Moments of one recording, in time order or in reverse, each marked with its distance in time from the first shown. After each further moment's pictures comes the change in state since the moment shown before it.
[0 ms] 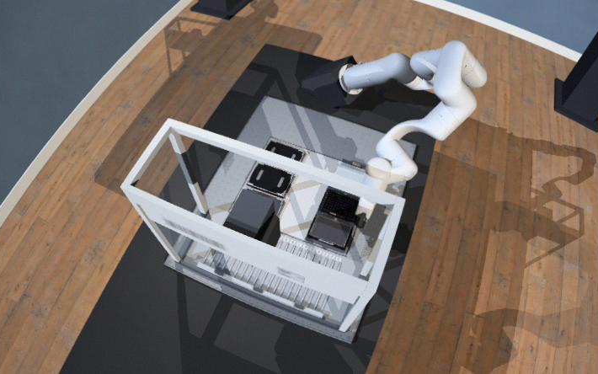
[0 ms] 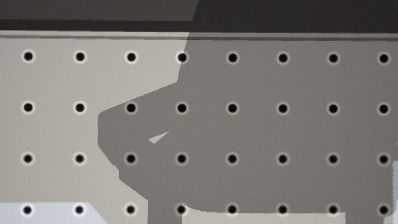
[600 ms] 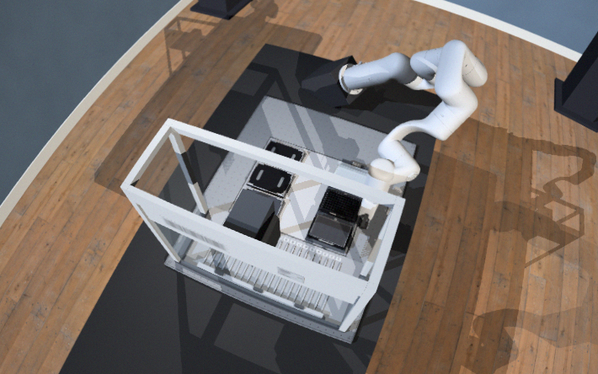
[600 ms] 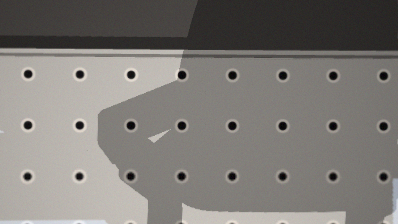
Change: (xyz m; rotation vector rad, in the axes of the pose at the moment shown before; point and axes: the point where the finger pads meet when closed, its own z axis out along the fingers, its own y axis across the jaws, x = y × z) arm 0.009 0.000 0.000 0.000 0.000 0.000
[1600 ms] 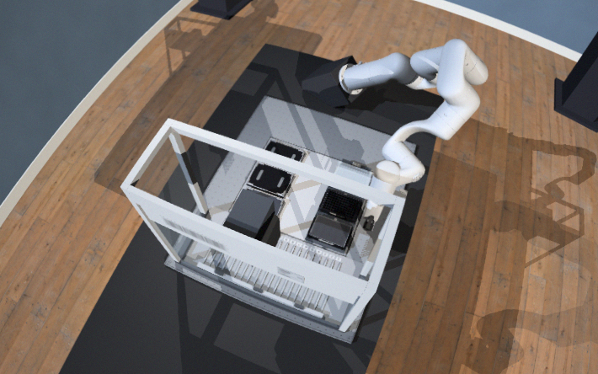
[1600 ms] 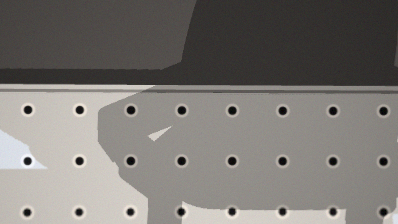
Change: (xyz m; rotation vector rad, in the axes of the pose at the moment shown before) arm 0.017 0.000 0.000 0.000 0.000 0.000
